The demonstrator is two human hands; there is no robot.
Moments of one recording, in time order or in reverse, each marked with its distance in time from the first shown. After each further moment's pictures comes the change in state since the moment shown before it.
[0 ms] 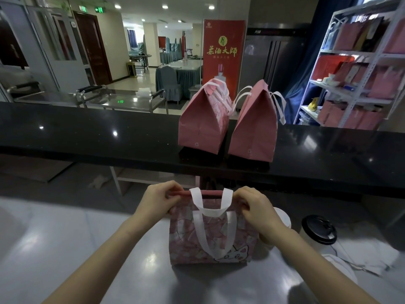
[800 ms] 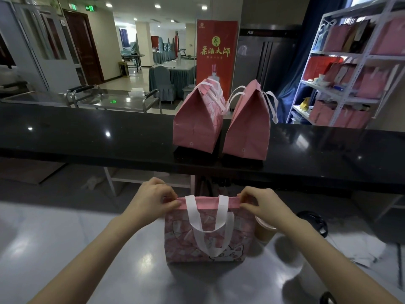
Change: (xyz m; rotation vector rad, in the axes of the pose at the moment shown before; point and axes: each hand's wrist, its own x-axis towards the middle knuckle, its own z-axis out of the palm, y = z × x) left_hand 0.000 -0.007 -0.008 0.473 -0.085 0.190; right_hand -0.005 0.019 -0.034 0.032 -0.166 0.124
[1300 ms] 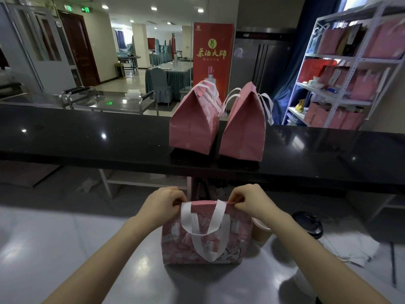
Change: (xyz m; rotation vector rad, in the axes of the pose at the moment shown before) left_hand 0.015 0.019 0.025 -0.008 -0.072 0.030; right_hand 0.021 -0.020 0.004 -0.058 -0.057 0.097
